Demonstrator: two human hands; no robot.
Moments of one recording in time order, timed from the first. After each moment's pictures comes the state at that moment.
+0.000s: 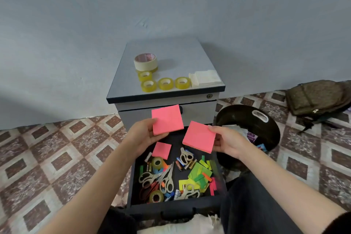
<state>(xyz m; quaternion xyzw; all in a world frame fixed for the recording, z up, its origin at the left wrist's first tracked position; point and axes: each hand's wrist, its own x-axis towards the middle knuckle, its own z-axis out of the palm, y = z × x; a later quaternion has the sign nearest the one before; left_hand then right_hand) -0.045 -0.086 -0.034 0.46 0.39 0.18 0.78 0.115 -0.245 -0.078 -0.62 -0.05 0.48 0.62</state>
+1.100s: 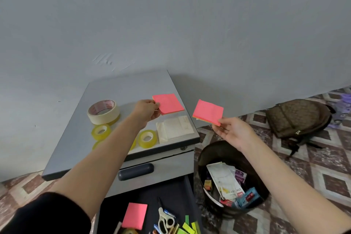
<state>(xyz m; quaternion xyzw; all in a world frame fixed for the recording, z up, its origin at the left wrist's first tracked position) 0.204 0.003 0.029 0.66 0.36 0.18 0.63 0.294 -0.217 -0.006 -0.48 0.06 0.33 0.81</state>
